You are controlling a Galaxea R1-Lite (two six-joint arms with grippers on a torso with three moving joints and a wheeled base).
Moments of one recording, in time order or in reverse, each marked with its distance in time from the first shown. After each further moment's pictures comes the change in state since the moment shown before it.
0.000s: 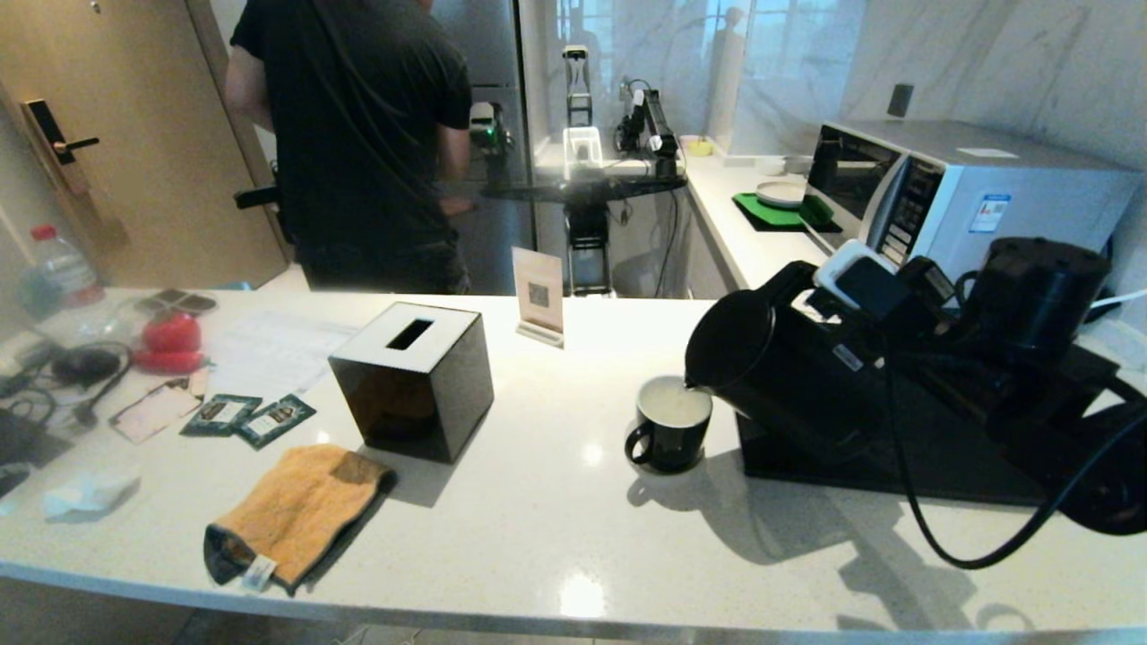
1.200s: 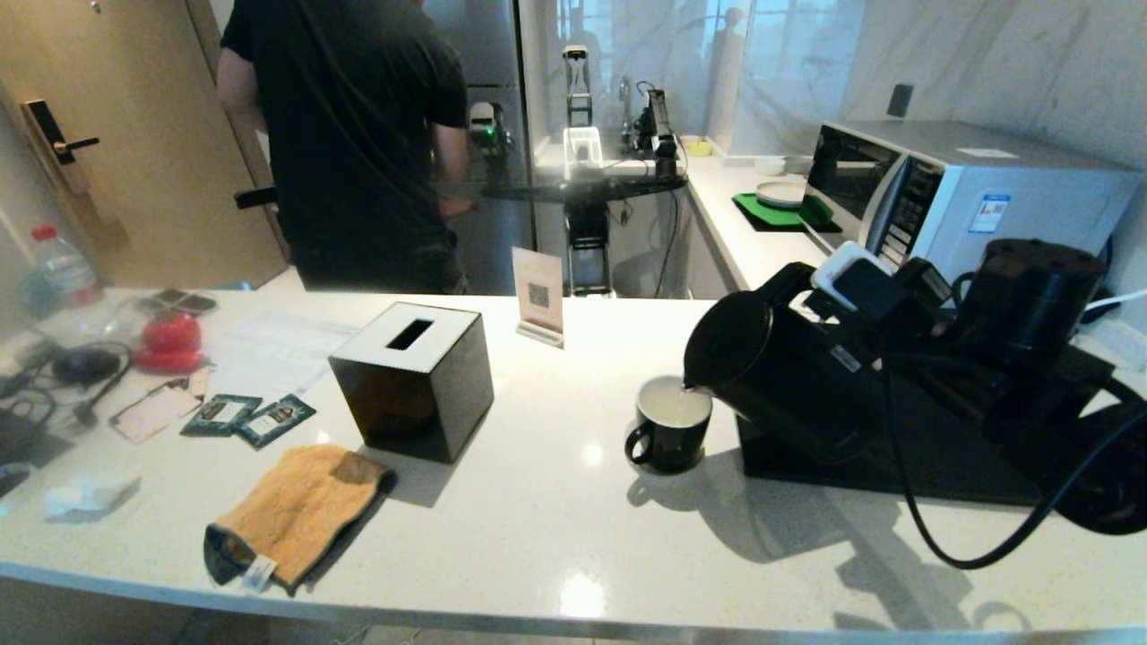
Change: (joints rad) left arm 0.000 0.000 0.000 0.000 0.000 0.000; right arm 0.000 0.006 -0.001 -0.001 0.000 0.001
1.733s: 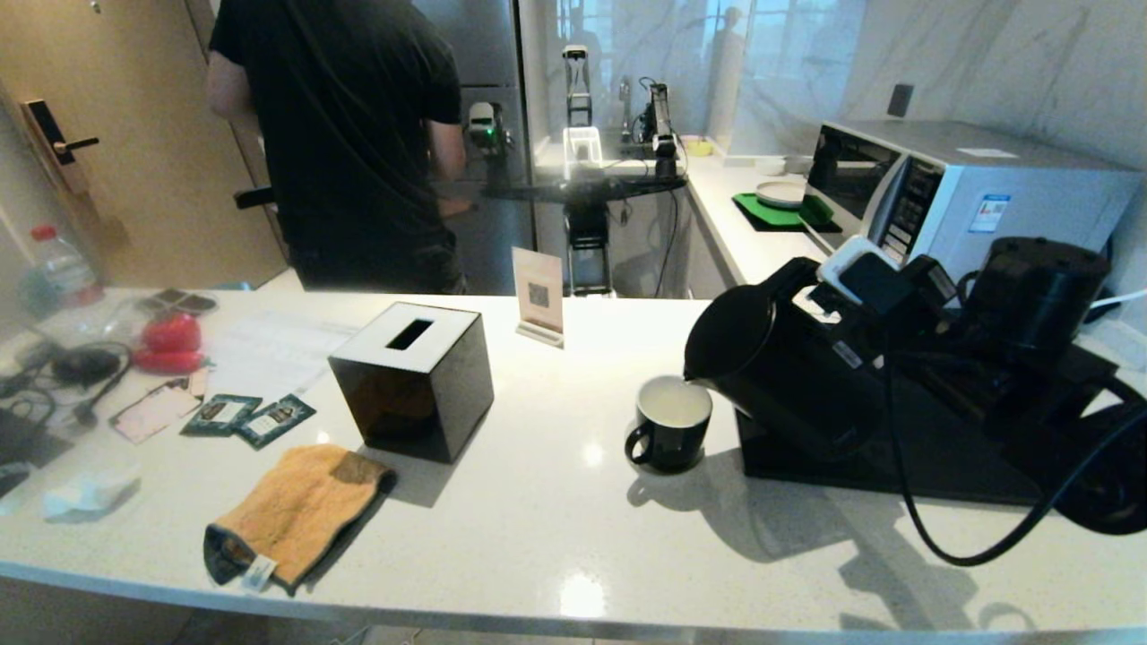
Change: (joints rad) left arm 0.000 0.000 0.000 0.000 0.000 0.000; right arm -0.001 -0.002 0.001 -0.018 -0.013 0.036
